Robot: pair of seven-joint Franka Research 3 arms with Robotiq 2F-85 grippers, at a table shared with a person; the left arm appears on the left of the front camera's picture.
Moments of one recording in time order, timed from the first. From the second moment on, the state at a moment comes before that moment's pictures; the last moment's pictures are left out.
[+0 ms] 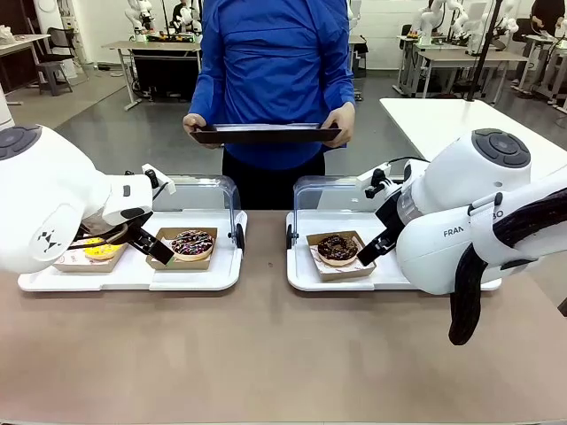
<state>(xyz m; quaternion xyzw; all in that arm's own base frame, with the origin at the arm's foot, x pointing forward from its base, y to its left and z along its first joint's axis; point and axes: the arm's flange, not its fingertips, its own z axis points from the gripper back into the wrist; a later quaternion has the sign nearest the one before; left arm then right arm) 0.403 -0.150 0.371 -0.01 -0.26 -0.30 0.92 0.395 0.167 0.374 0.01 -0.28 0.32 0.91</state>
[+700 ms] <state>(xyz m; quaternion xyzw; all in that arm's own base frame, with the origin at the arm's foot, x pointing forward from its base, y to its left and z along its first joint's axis) 0.403 -0.150 0.371 -0.01 -0.26 -0.30 0.92 0.395 0.167 0.374 0.01 -0.28 0.32 0.91</state>
